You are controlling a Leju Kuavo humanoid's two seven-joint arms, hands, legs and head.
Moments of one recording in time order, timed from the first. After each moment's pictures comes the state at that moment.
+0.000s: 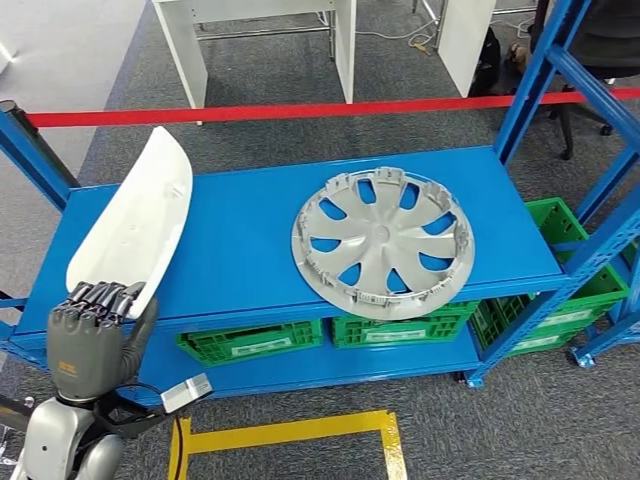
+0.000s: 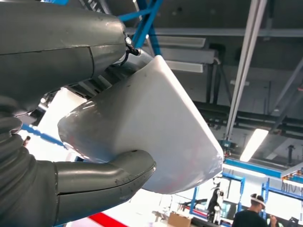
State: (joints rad) left arm 0.12 0.11 -0.12 -1.86 -1.42 0.70 -0.10; right arm -0.05 0.01 1.28 -0.05 -1.19 -0.20 0.01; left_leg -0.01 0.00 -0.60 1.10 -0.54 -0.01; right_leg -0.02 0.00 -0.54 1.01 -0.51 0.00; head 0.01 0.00
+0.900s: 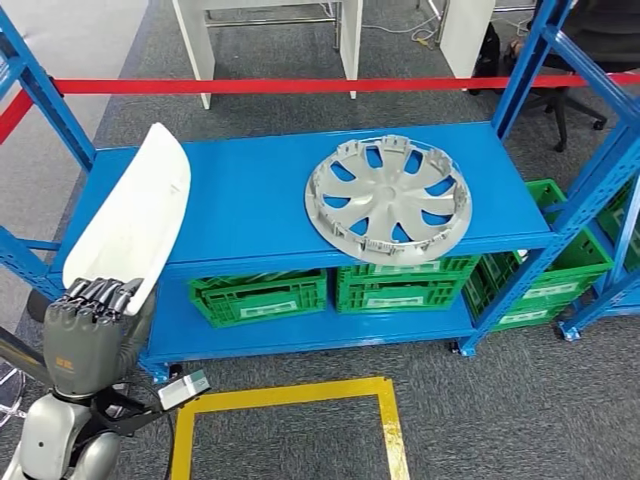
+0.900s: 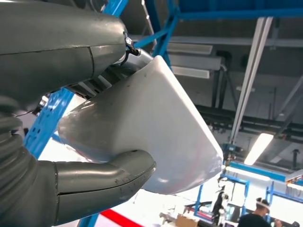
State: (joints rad) left arm 0.11 0.15 -0.15 -1.86 -1.42 0.70 -0.07; right arm -0.06 0.01 1.29 -0.06 -1.22 -0.21 0.03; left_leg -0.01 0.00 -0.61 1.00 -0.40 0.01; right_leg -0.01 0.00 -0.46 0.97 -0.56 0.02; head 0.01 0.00
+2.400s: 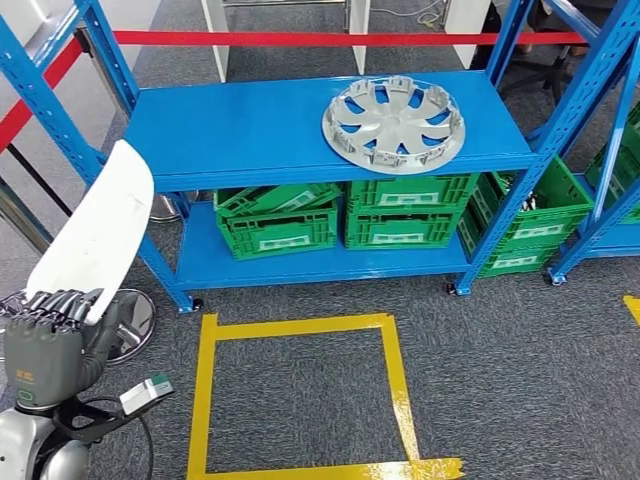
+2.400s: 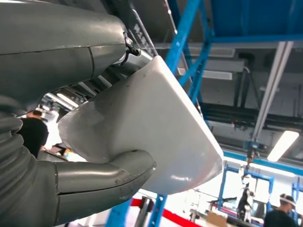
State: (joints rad) left arm 0.17 0.18 -0.01 -1.86 -1.30 0.70 -0.15; right arm -0.07 0.06 1.31 -0.09 -1.23 -0.26 0.07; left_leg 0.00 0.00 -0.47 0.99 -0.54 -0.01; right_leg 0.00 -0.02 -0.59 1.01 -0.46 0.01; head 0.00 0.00
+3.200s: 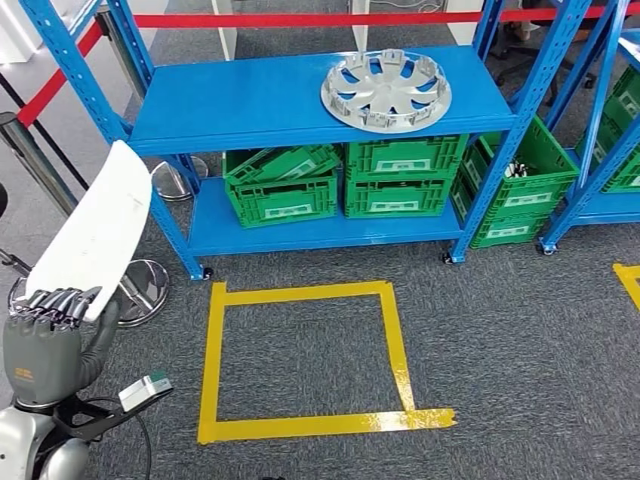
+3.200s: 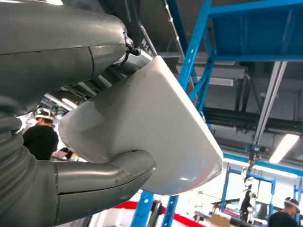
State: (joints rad) left arm 0.17 0.19 -0.01 -1.86 -1.29 0.70 -0.13; right arm -0.07 0.07 1.31 -0.09 -1.24 -0.26 0.06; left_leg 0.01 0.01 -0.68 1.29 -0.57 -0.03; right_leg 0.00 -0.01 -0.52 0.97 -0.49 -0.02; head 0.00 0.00
